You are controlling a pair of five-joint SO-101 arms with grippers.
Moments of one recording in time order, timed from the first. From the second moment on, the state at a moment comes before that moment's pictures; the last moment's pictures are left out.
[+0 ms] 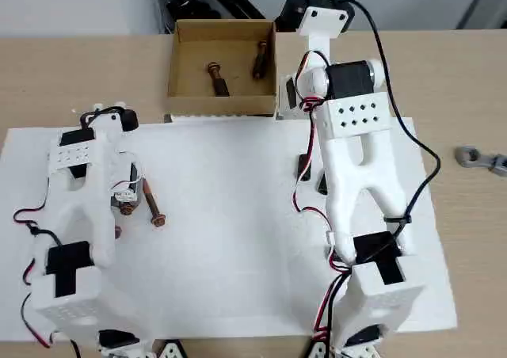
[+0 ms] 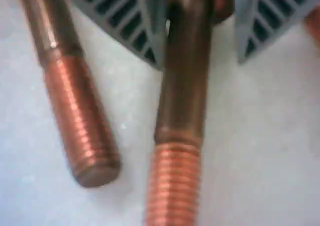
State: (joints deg) left arm -17.0 11.5 17.3 76.7 -4.2; right arm -15.0 13.1 -32.8 87.7 -11.5
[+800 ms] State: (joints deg) left arm -14.4 4.6 16.8 78.0 -12.7; right arm -15.0 13.1 -32.8 87.7 -11.8
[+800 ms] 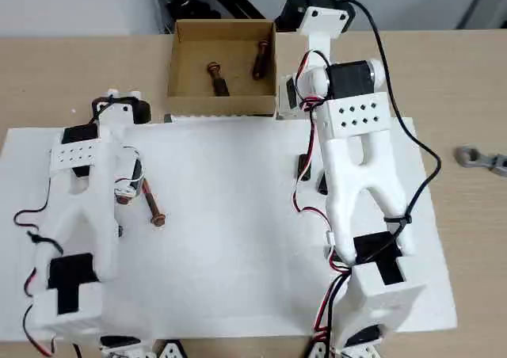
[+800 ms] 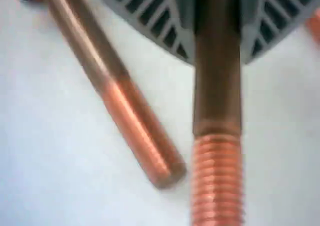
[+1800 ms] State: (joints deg) left arm -8.1 -20.4 20.4 94.2 -79.9; right arm -13.2 -3.0 -33.1 93.5 -9.8
